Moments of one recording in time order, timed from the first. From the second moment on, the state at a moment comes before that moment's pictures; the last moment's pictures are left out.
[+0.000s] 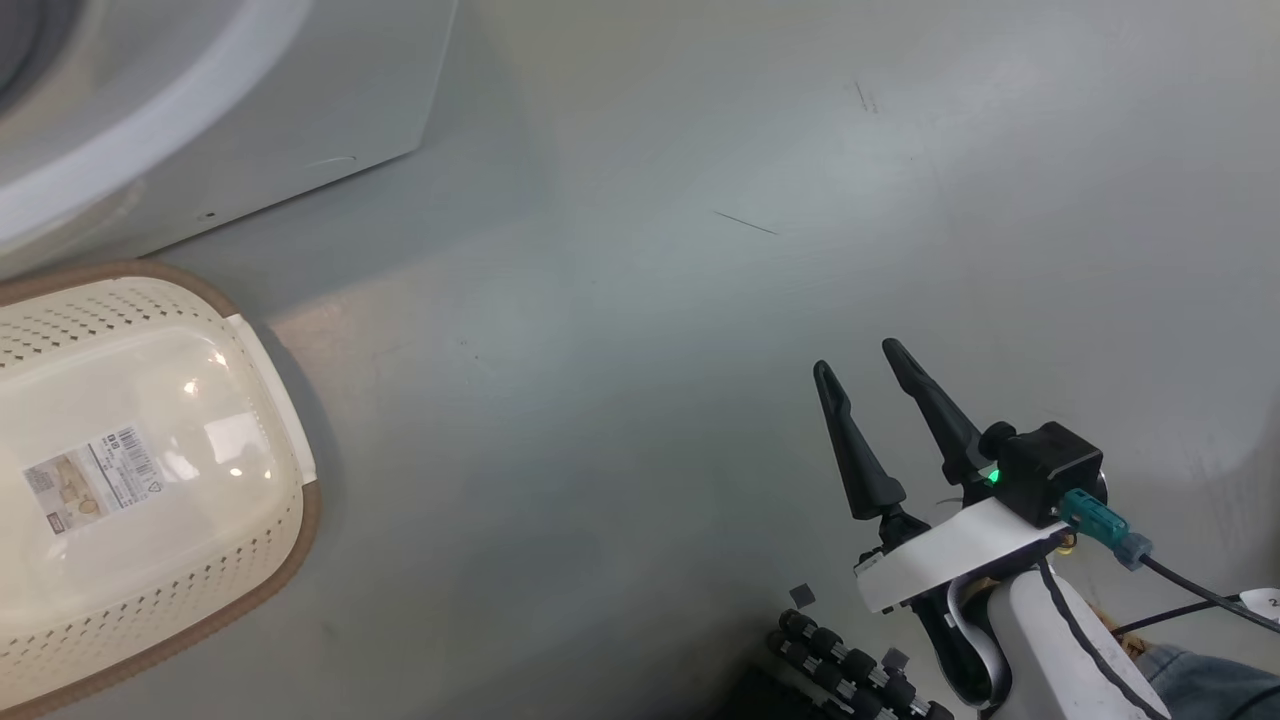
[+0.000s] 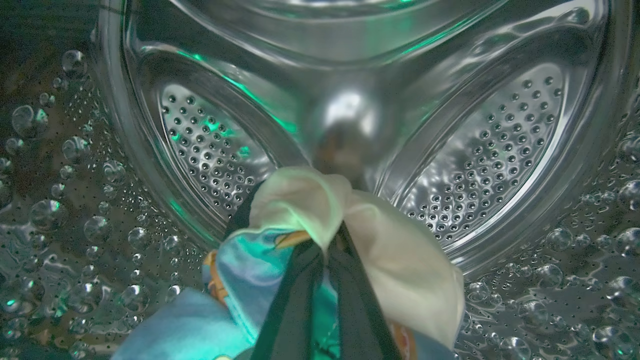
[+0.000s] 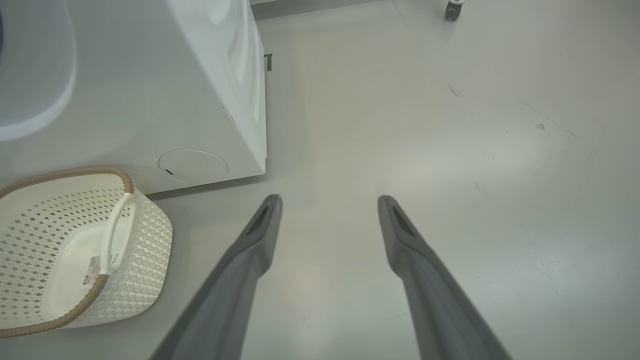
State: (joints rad) left arm -1.39 0.42 0.01 0.77 -0.12 0.06 -0.15; right arm -0.18 -0.05 0.31 0.17 0.30 0.12 -0.26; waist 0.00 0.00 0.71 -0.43
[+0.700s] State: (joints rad) left arm -1.40 0.38 -0.01 0.91 -0.11 0.06 -0.18; right arm -0.18 -0.05 0.29 0.17 0.31 0.12 -0.26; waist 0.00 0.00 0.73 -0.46
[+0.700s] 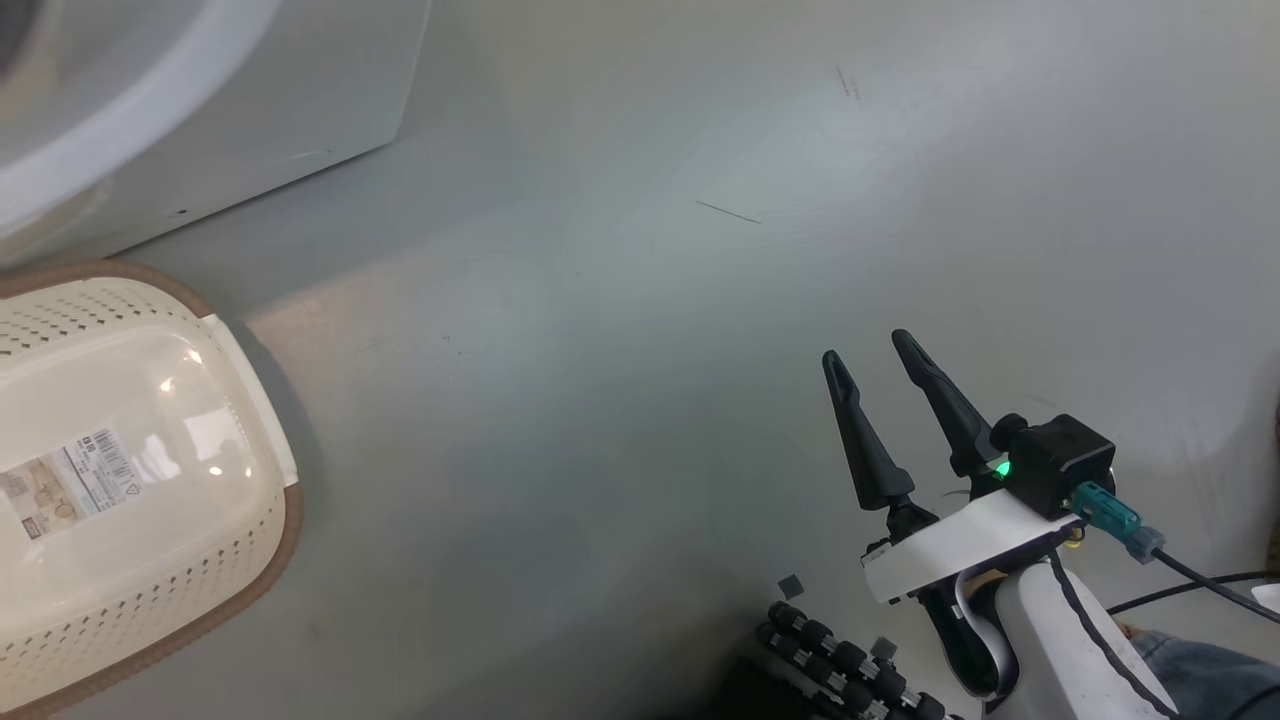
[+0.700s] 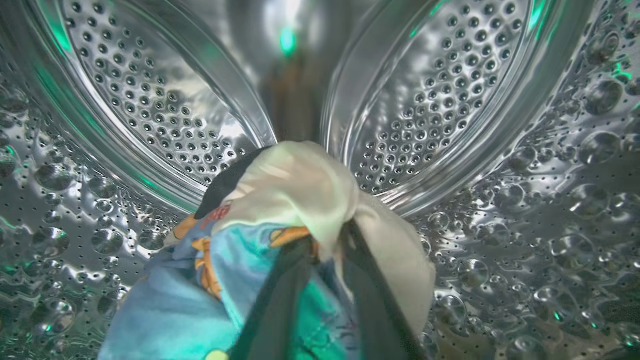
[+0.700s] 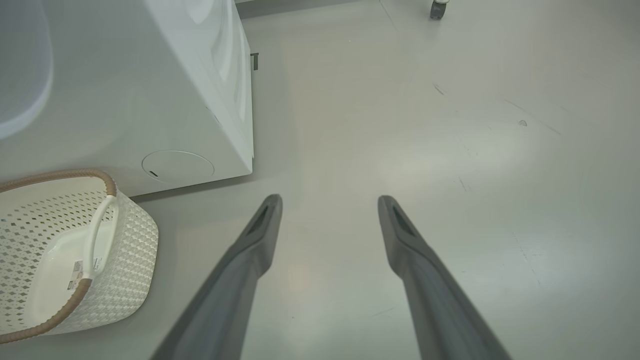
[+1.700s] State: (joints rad) left arm -1.25 0.22 0.03 1.09 -0.19 0.08 -0.24; right arm -0.19 -0.08 0.21 0.20 0.30 0.12 -0.26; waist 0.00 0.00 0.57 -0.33
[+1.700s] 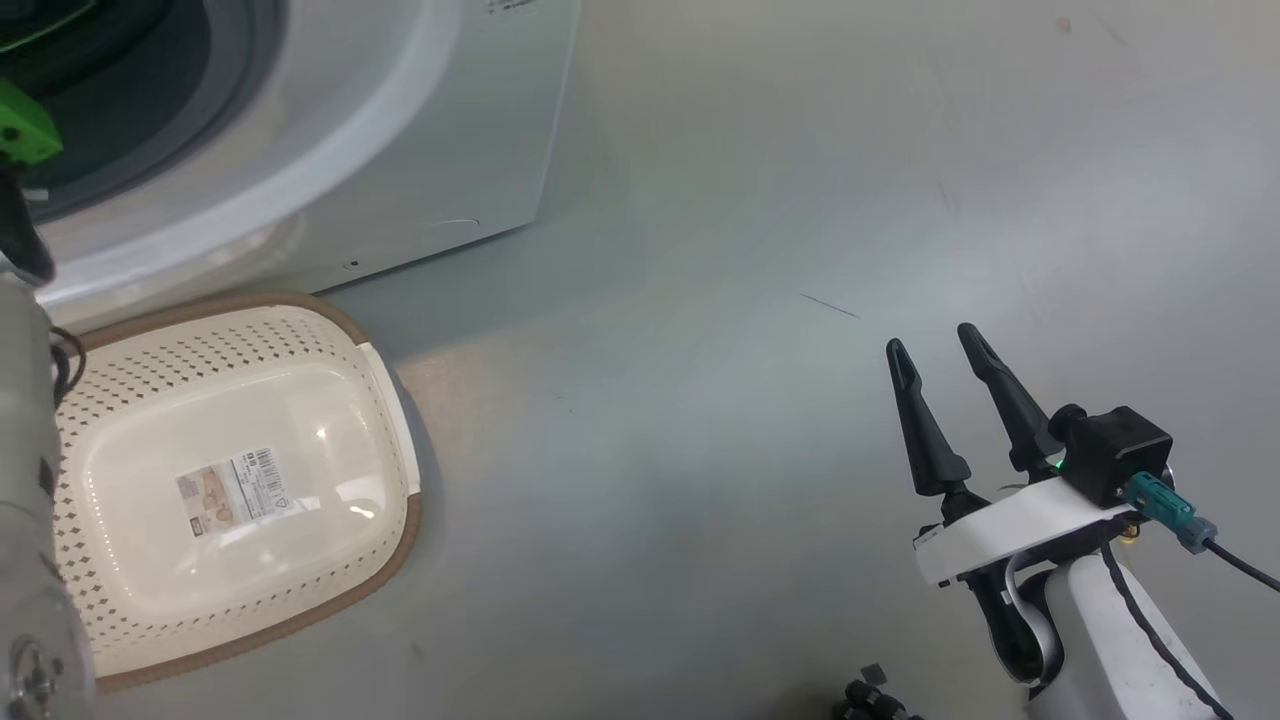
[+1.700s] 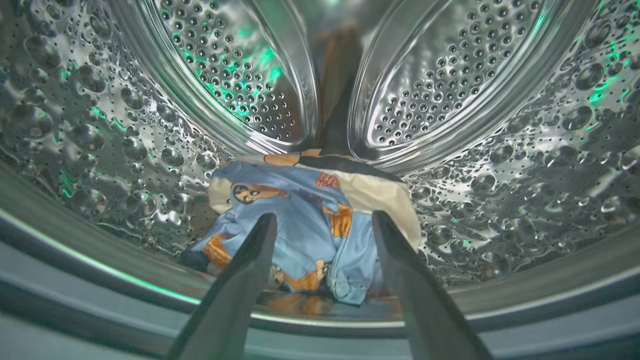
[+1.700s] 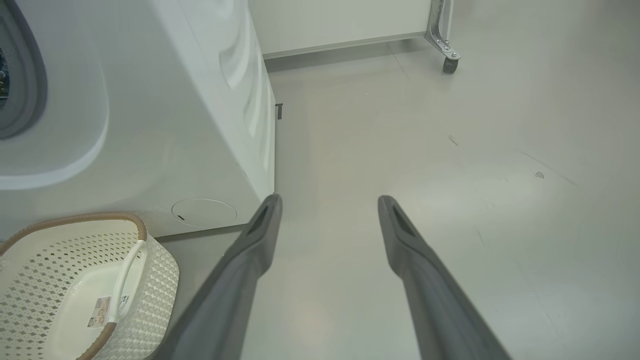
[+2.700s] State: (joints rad) left arm -0.85 0.05 0.04 1.05 -0.25 0.00 -0.25; right arm -0.15 -0.10 0.13 0.22 0.29 0.12 -0.26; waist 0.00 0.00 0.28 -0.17
